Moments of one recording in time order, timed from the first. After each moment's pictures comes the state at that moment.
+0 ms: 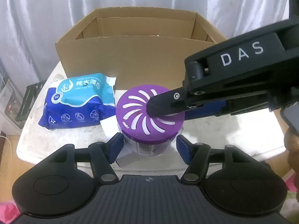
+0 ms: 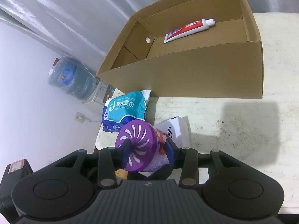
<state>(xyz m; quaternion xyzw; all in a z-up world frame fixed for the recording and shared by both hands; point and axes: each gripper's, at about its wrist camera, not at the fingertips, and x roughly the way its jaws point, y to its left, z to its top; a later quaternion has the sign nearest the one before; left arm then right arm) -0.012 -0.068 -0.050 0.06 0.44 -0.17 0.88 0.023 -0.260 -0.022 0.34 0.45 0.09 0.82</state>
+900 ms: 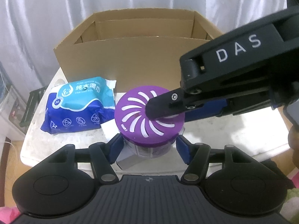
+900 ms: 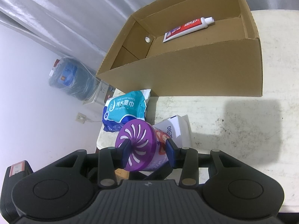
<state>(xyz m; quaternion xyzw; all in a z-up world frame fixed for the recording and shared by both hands) -0.015 -0.073 -0.047 0.08 0.43 -0.16 0.88 0.022 -0.261 -0.024 0.34 0.45 0.09 0.82</state>
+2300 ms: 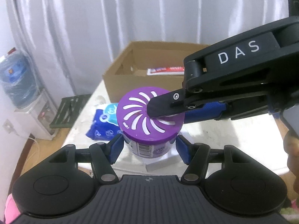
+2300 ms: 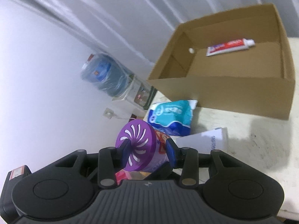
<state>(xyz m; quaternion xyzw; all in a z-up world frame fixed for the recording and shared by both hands) -0.057 -0.065 0.031 0.06 0.37 -0.06 0.92 0.017 -0.242 0.036 0.32 0.41 0.19 0.83</state>
